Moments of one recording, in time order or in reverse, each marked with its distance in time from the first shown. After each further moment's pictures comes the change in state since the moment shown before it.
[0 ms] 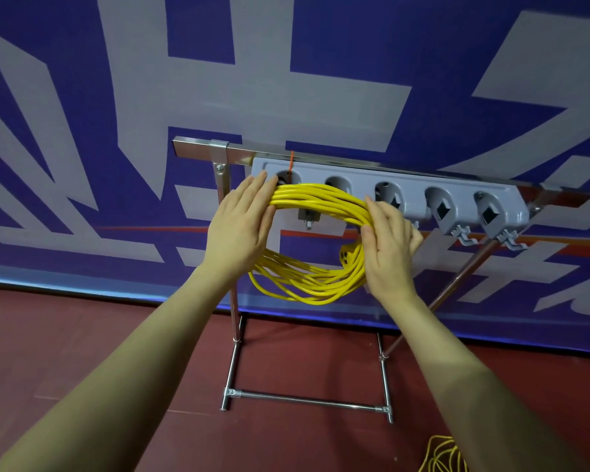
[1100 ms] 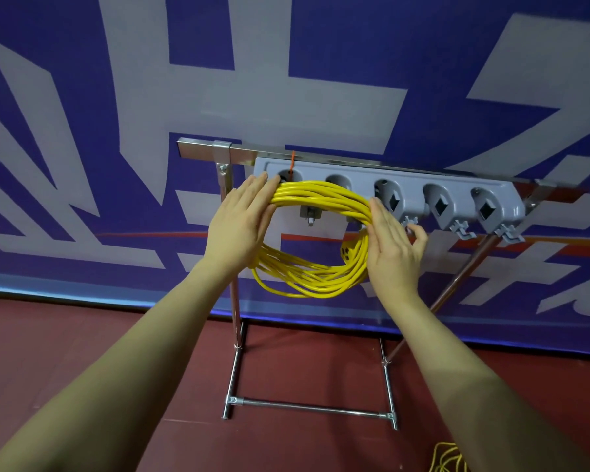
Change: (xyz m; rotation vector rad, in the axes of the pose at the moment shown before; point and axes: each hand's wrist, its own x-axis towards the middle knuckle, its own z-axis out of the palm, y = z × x) left_hand 0.006 -0.005 0.000 0.002 -0.050 0.029; right_hand -0.004 0.021 0.012 -0.268 0.135 -0.122
